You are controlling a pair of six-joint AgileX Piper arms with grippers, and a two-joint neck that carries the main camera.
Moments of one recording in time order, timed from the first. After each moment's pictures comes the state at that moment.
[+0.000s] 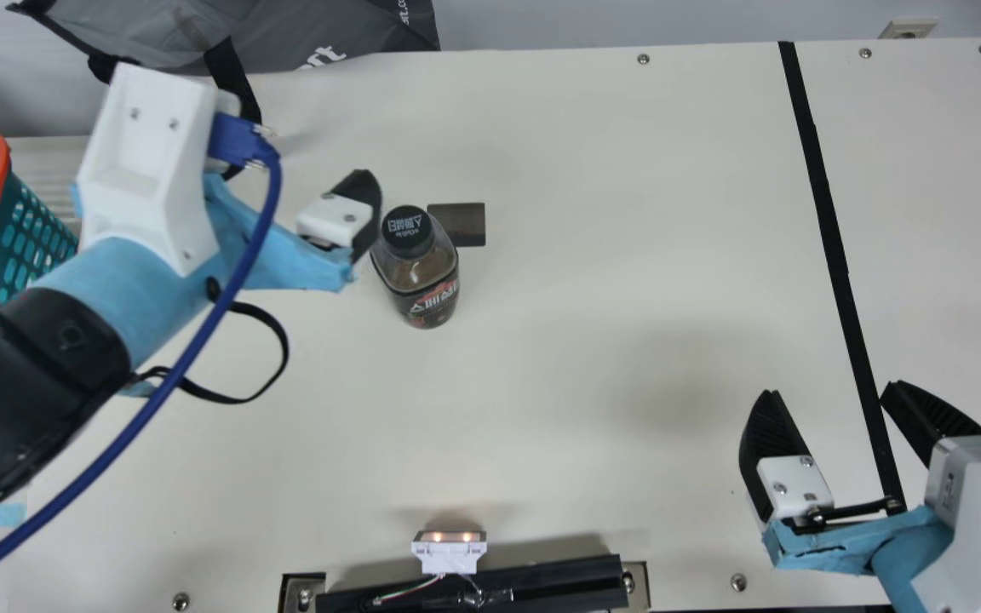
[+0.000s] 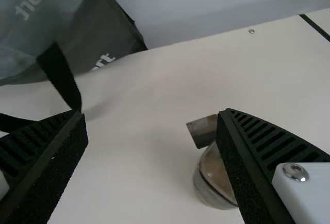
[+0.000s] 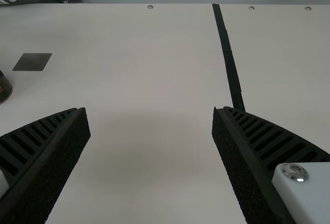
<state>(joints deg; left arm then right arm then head) -36.8 72.4 -54.1 33.3 24.9 -41.2 -4.0 13.5 -20.3 4.9 38.2 -6.4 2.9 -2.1</state>
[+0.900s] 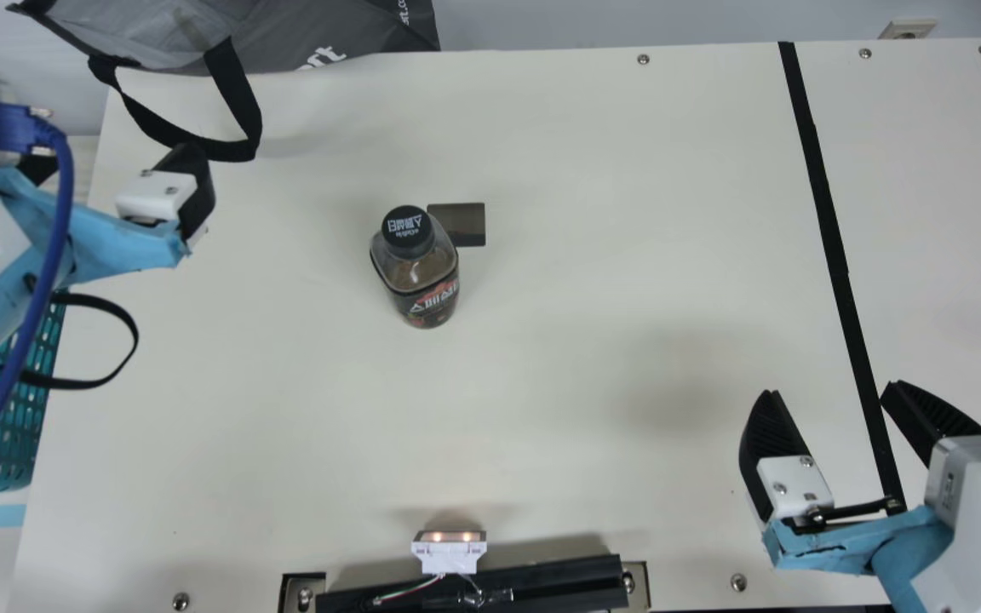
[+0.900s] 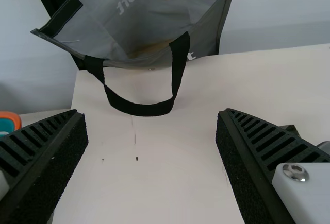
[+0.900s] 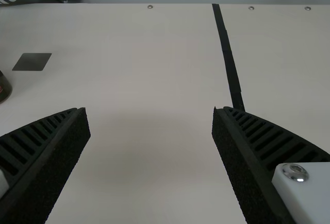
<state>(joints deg) -20.5 62.5 -47.4 27.2 23.6 -31.0 -4.0 13.5 -20.3 4.8 38.3 -6.4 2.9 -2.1</state>
